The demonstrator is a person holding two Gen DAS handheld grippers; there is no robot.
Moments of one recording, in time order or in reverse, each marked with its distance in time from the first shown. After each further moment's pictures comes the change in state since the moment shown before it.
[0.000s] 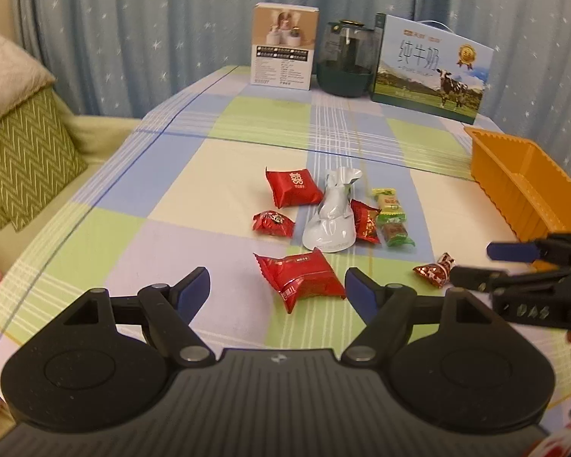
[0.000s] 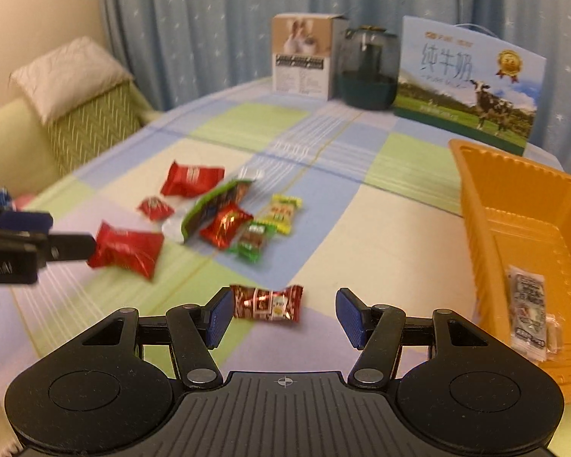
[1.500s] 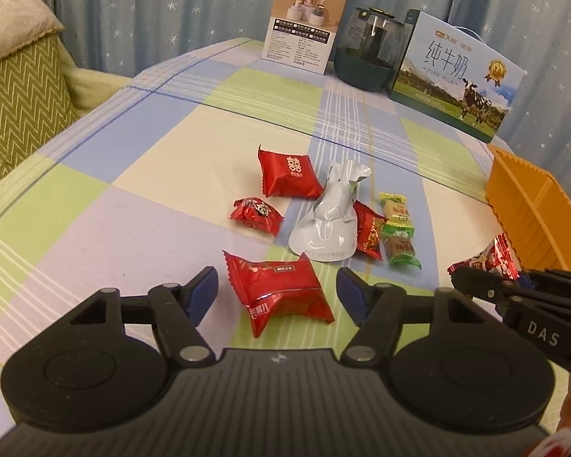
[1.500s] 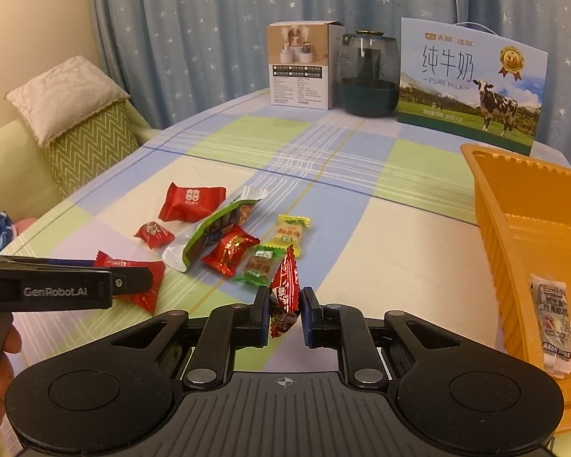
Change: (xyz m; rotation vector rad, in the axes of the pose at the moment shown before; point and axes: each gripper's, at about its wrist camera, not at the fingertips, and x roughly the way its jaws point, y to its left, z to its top) left arm 0.050 -0.003 0.001 -0.158 0.047 -0.027; right arm 0.008 0.000 0.013 0.057 -0.054 0.014
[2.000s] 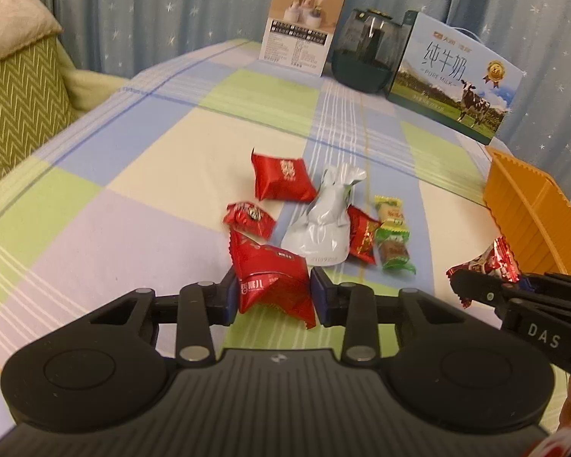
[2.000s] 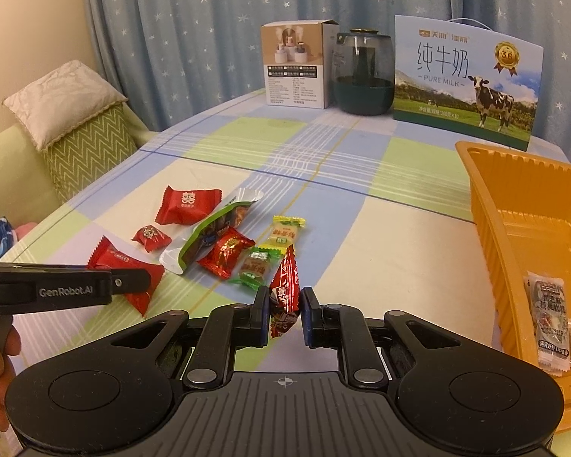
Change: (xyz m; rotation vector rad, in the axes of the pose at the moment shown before) left arm -0.003 -0.007 0.002 0.014 -0.015 0.008; right arm -0.002 -0.005 0.003 0.020 0.004 0.004
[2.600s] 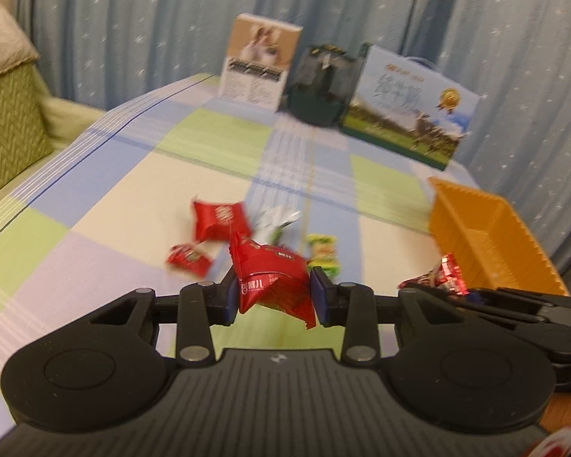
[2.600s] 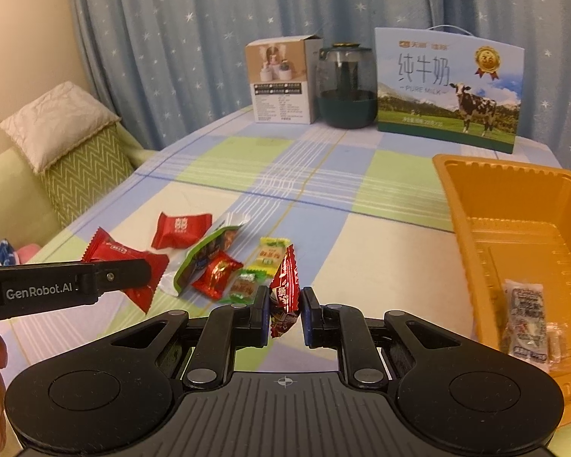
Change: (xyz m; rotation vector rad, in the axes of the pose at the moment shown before) left arm -0.033 -0.039 0.017 0.017 -0.086 -0.105; right arm -0.024 -0.016 0.015 0.056 -0.042 -0.006
